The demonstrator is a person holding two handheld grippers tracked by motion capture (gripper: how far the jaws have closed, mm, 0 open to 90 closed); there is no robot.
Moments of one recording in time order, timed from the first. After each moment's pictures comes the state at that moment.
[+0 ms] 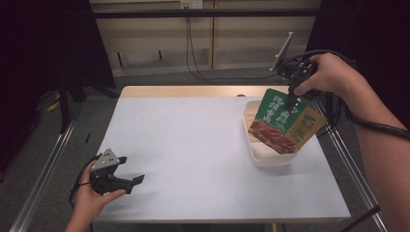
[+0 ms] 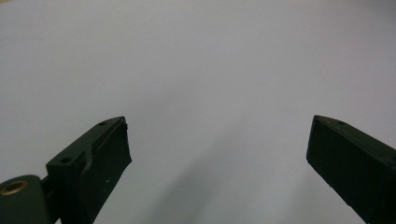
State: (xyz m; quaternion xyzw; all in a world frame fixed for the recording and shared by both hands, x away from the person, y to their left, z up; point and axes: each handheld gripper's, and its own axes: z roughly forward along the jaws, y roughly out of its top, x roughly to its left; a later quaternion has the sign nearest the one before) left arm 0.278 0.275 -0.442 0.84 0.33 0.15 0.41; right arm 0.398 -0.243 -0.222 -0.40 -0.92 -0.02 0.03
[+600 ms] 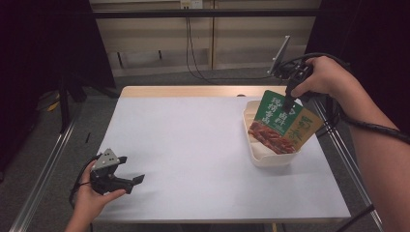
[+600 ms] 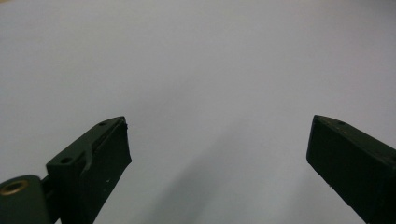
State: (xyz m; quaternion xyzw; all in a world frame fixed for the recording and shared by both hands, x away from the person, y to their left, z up) left arm 0.279 0.275 -0.443 0.84 0.33 0.15 0.41; right arm 0.405 -0.241 -0.234 -0.40 -0.92 -0.02 0.03
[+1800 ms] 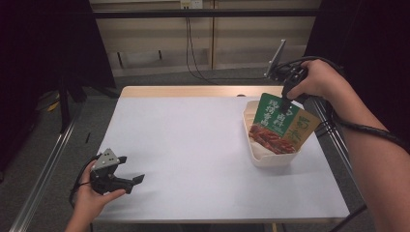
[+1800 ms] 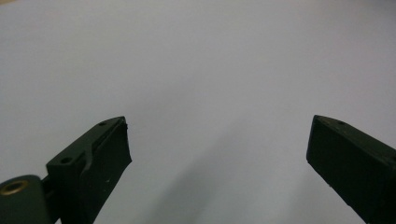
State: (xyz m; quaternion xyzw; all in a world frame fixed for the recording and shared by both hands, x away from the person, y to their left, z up) left arm 0.279 0.276 -0.442 0.84 0.33 0.15 0.41; right arm 0.411 -0.237 -0.246 -0.40 -0.91 -0.01 0.03
